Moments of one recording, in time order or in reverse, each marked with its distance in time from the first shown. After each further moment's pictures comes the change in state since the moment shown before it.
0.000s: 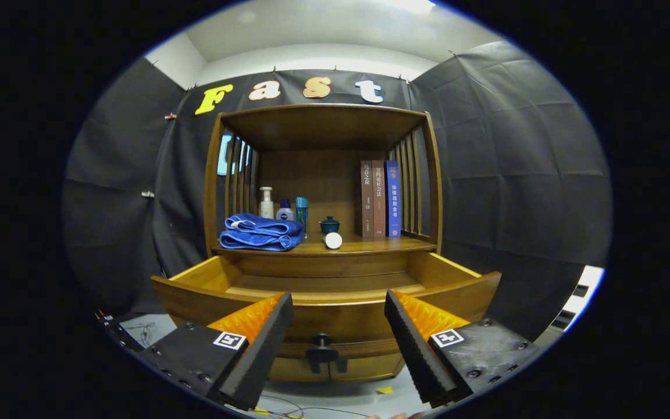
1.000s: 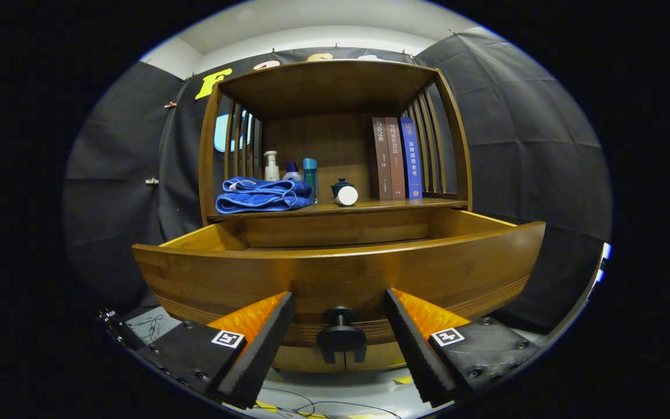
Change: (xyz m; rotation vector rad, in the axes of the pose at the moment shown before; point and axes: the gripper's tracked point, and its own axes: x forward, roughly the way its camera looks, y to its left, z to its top) arm 0.064 0.019 -0.068 0.027 0.103 0.075
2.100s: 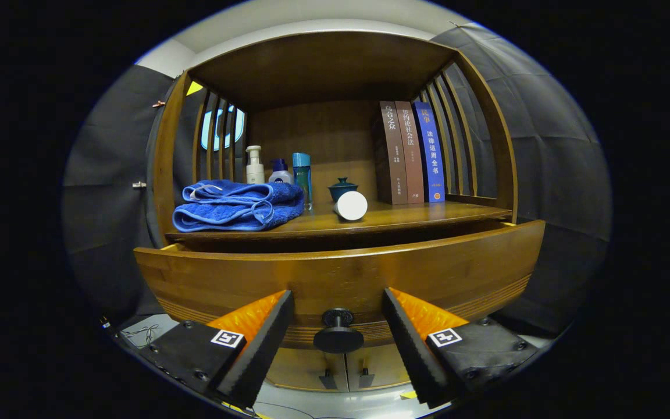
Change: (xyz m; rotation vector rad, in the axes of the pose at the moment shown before) arm 0.121 0.001 0.018 -0.006 0.014 -0.001
